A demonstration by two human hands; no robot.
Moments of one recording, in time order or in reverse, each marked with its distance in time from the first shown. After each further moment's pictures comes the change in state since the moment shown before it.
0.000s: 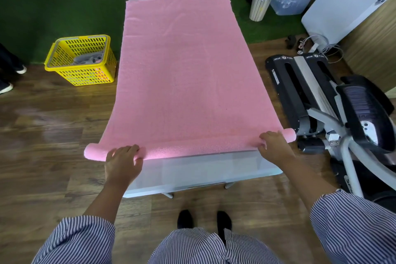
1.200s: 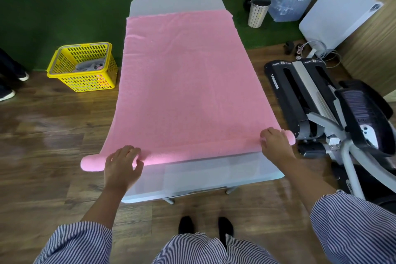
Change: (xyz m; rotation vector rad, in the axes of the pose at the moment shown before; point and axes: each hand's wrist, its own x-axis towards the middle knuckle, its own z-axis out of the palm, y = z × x) left_hand 0.001 -0.009 0.003 -0.082 0.107 0.081; right_hand 0.009 -0.002 -0.004 0.016 0.147 0.011
